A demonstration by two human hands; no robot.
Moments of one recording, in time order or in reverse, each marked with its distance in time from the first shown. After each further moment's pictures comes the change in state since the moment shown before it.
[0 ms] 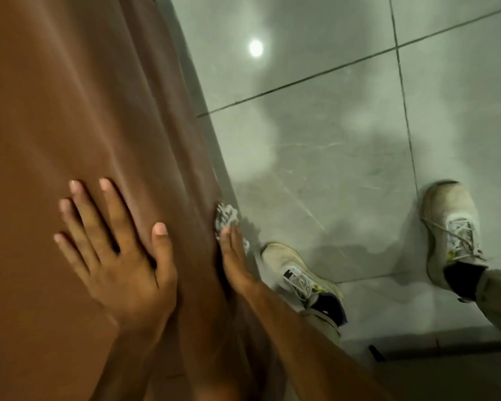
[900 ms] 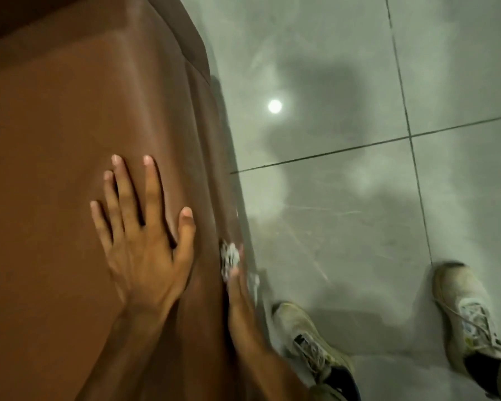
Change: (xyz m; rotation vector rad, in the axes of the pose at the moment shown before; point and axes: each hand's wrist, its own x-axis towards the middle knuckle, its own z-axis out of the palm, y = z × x) left_hand 0.114 0.002 -0.012 -0.045 0.023 0.040; right_hand -0.017 -0.104 0.025 0.199 0.229 -0.131
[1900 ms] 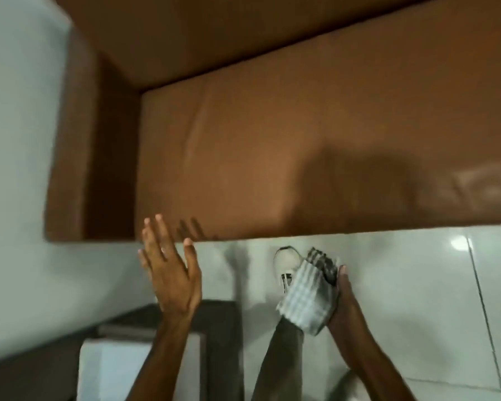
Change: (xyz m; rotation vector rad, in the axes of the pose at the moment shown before) left_hand -0.532 0.160 -0.142 -0.074 0.244 -1.963; right_hand -0.241 -0.034 -0.166 -1.136 -0.876 0.530
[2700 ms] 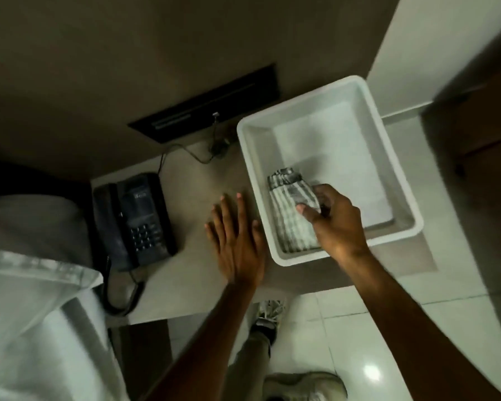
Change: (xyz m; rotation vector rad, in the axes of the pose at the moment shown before) left_hand -0.375 -0.354 0.094 -0.036 0.087 -1.182; right_hand 0.054 0.437 0.253 -1.889 -0.853 -0.252
